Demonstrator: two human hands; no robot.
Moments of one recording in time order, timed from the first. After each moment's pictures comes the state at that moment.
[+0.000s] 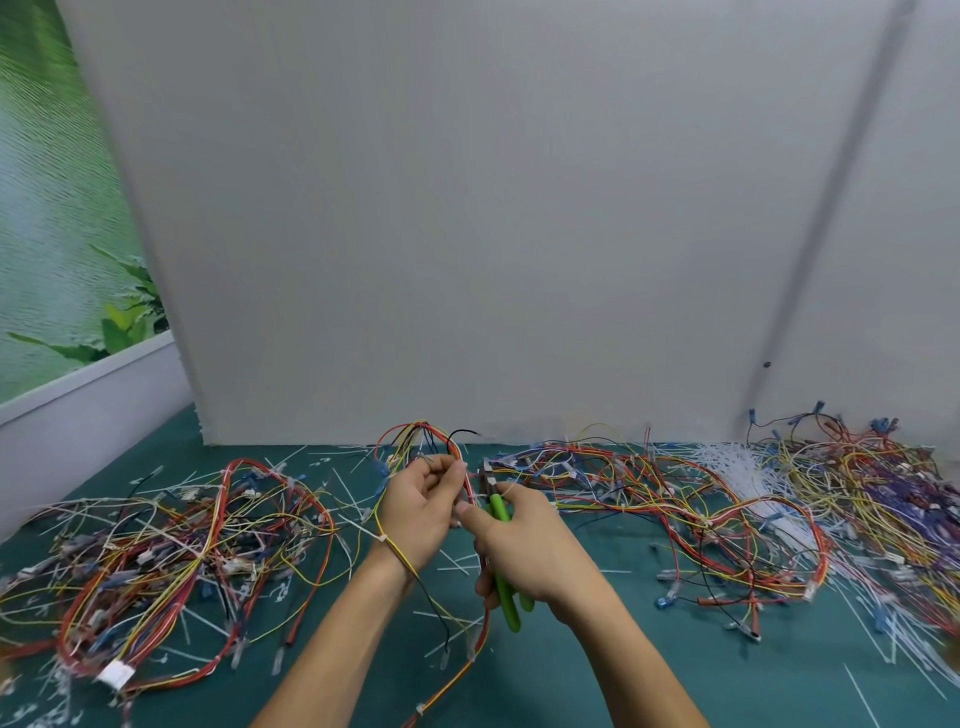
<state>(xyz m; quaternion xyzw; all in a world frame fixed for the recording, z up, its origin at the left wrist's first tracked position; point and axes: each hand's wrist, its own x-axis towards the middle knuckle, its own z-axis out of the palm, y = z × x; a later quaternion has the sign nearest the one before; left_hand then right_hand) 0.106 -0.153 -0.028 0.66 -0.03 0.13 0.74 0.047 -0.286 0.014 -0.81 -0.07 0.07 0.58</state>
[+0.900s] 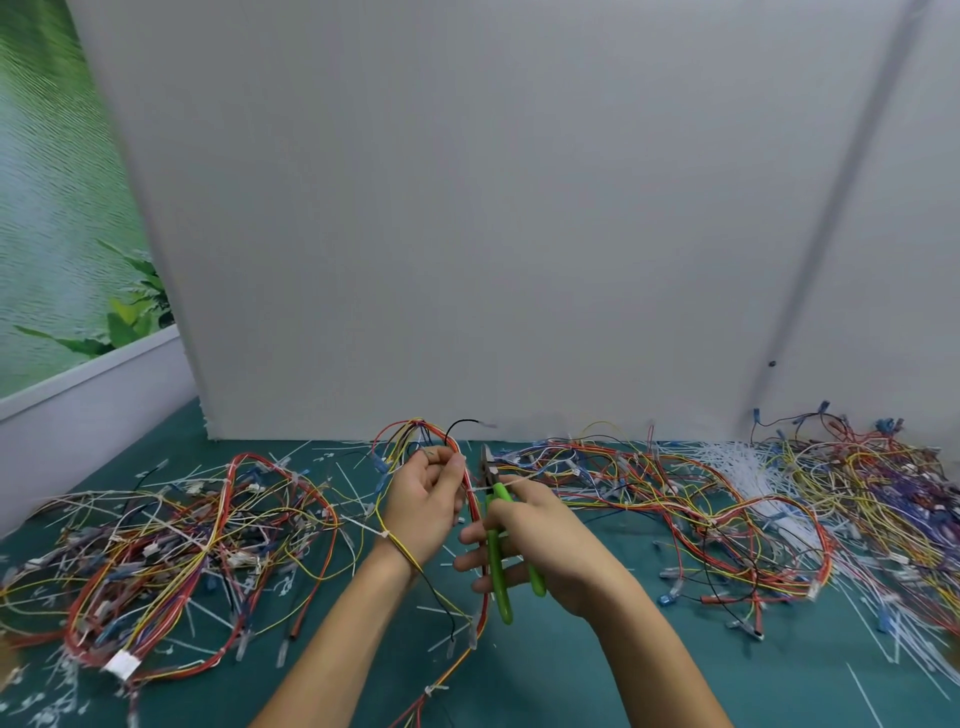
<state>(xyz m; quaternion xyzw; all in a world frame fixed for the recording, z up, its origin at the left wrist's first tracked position) 0.103 -0.153 -0.024 0.67 -0.04 0.14 0.73 0.054 -0.293 0.014 -0.72 -0.03 0.16 0.67</state>
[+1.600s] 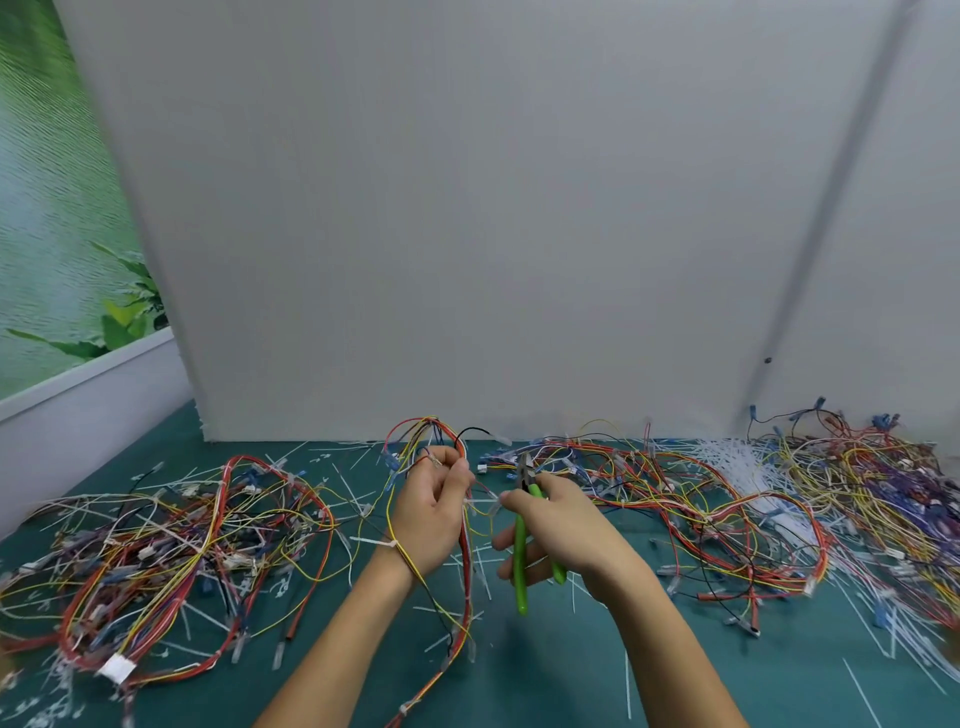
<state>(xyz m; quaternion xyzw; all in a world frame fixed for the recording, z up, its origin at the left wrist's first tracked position) 0.094 -0.160 -0.025 0.75 -0.10 0.18 0.63 0.064 -0.318 0.013 -0.79 0.00 0.12 0.60</state>
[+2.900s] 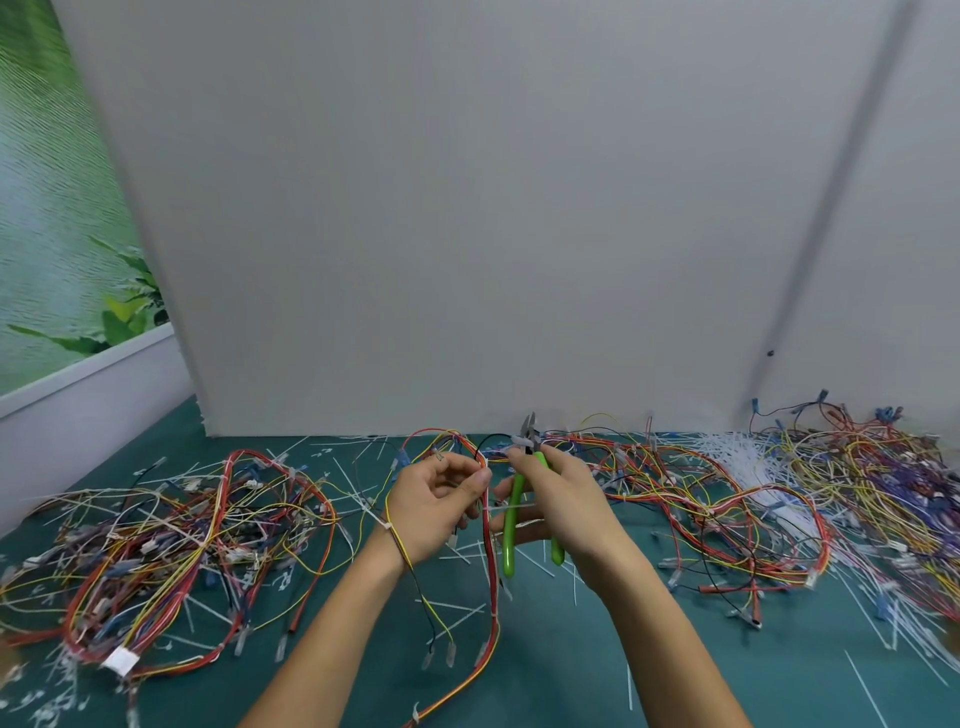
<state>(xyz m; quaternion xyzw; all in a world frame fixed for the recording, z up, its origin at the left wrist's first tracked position) 0.103 -0.149 -0.030 0.74 -0.11 0.08 0.66 0.069 -0.313 0.012 -0.70 -0.02 0.03 0.71</state>
